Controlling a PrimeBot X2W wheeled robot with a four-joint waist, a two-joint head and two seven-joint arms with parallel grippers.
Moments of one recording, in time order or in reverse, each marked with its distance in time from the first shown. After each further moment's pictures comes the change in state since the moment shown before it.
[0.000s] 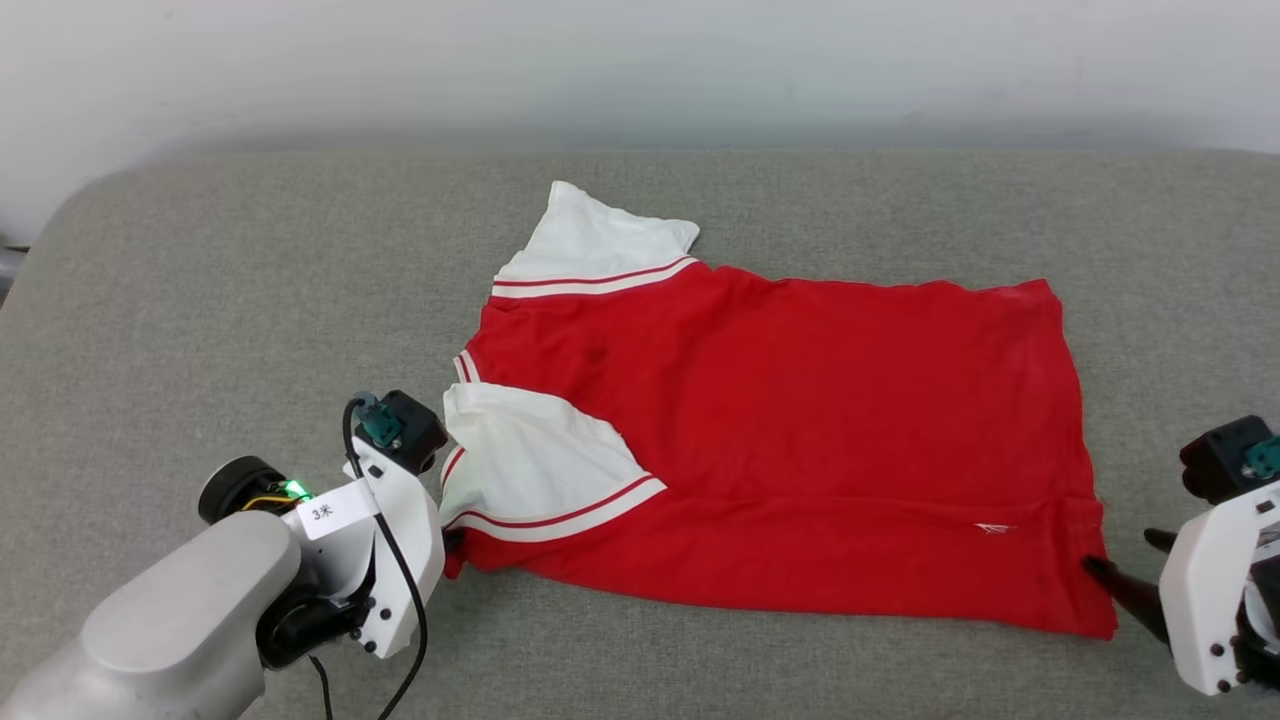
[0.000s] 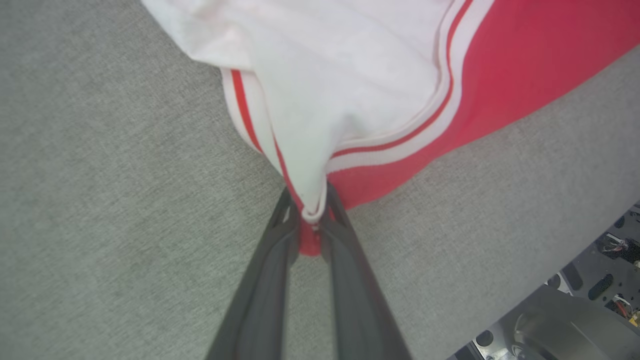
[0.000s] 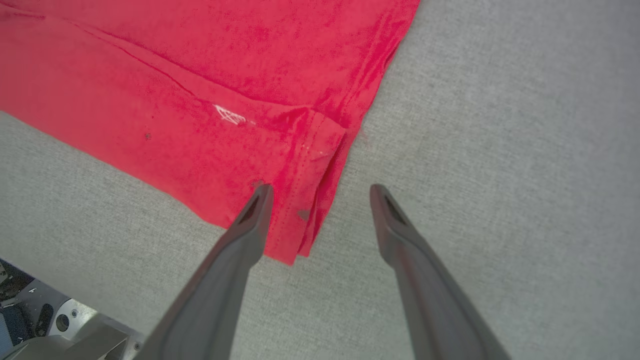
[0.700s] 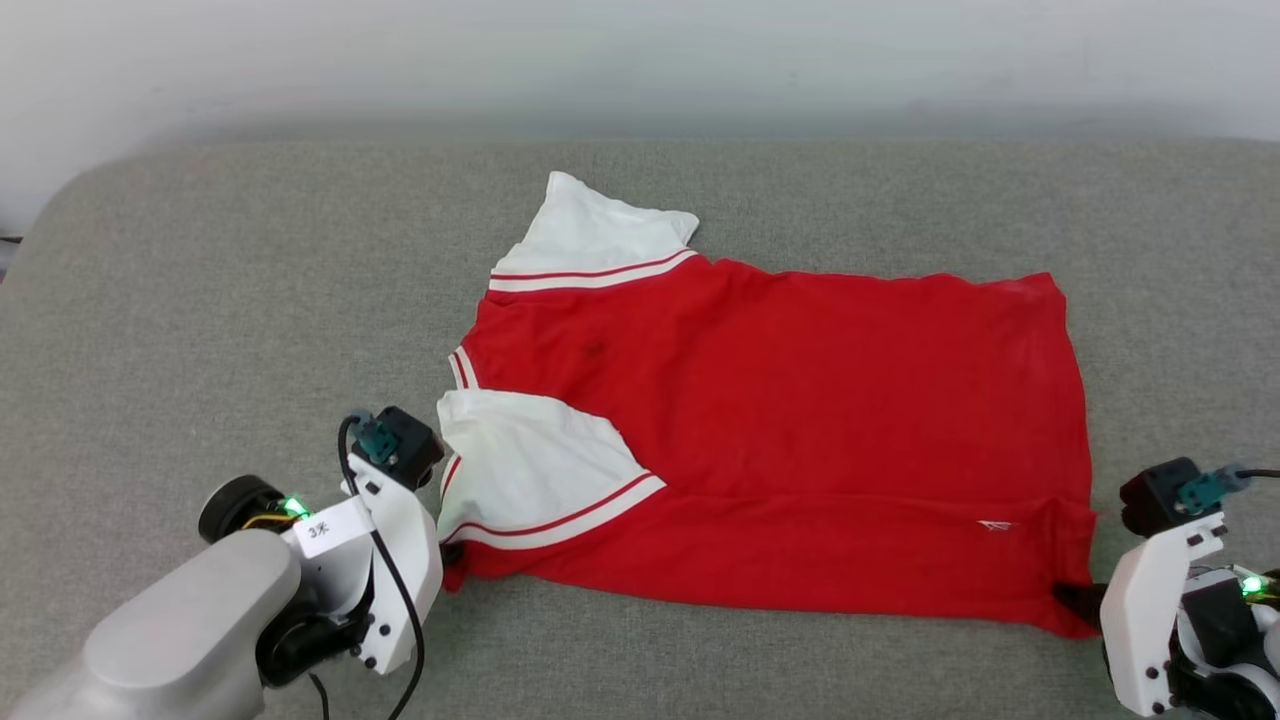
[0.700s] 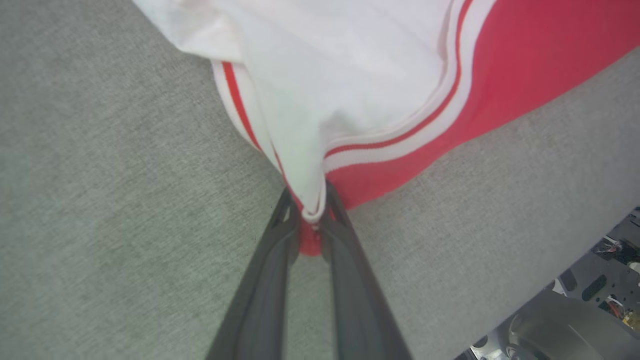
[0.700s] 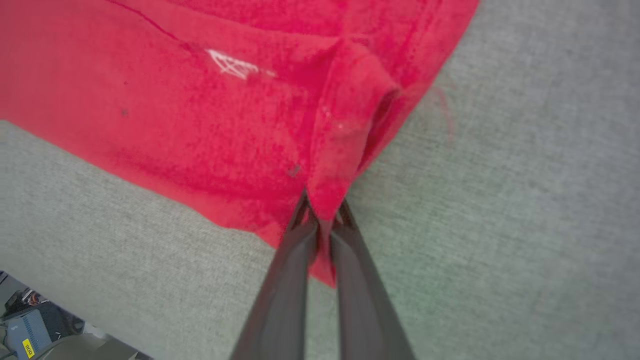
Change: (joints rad) left arm 0.019 -0.002 -0.006 -0.001 -0.004 0.005 -0.030; right arm -0.060 0.091 0.140 0.257 0.025 0.000 -0.101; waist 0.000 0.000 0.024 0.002
